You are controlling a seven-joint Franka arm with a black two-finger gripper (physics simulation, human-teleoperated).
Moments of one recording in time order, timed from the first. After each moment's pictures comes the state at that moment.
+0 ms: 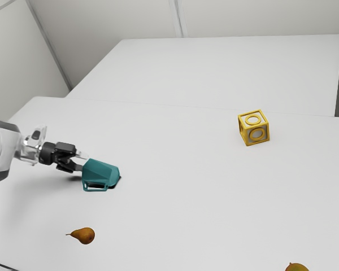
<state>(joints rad) 0.10 0.36 0.57 -2.09 -1.14 1.58 1.15</state>
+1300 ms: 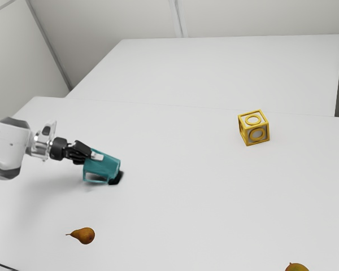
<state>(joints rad) 0.06 0.28 0.52 -2.13 -1.18 1.67 1.14</state>
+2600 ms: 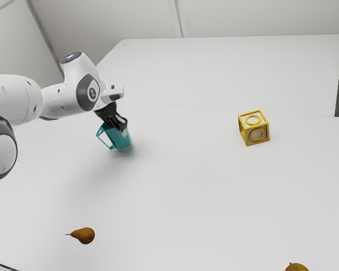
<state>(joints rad) -0.12 0.28 0.25 -1.91 -0.23 2.31 0.56</state>
